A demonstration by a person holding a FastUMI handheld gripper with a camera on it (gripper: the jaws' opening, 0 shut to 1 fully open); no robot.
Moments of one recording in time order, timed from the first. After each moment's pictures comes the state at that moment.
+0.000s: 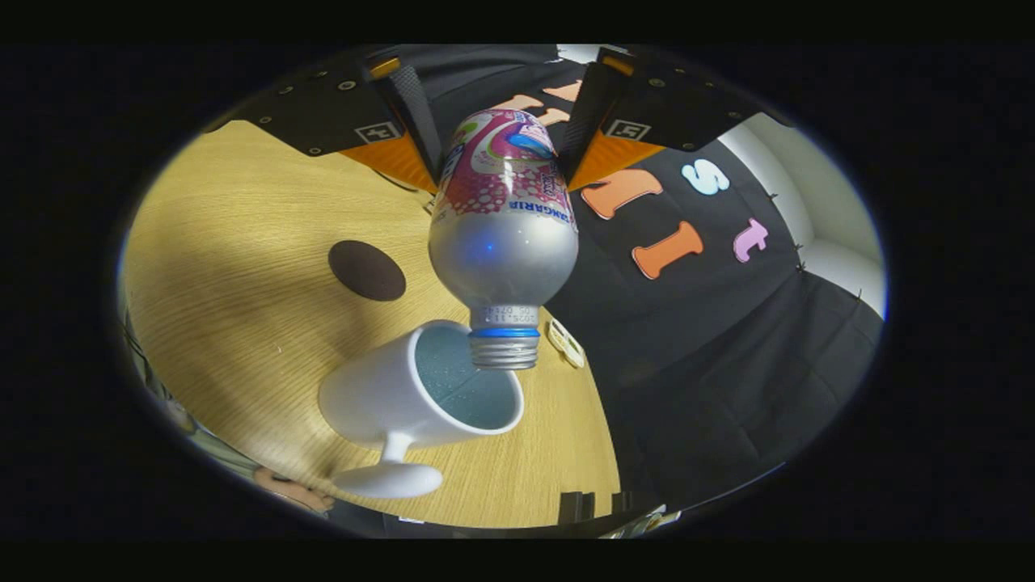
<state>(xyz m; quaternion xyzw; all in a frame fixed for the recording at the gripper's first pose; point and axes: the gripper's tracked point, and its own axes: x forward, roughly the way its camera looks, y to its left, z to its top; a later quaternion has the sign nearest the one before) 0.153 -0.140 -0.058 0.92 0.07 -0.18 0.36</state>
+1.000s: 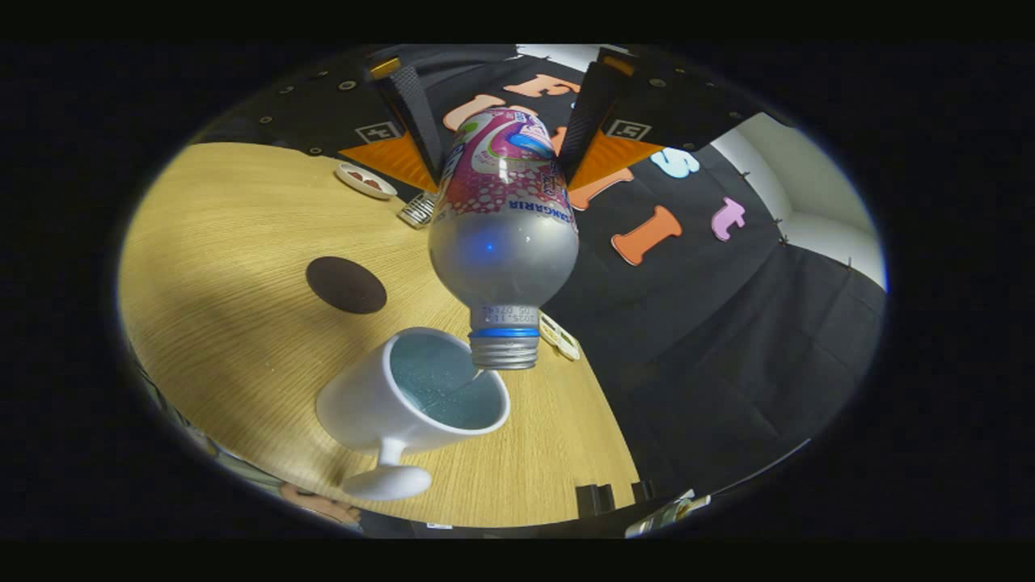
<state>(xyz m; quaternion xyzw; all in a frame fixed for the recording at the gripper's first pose) 0.161 -0.156 -0.042 0.94 0.03 -0.17 0.30</state>
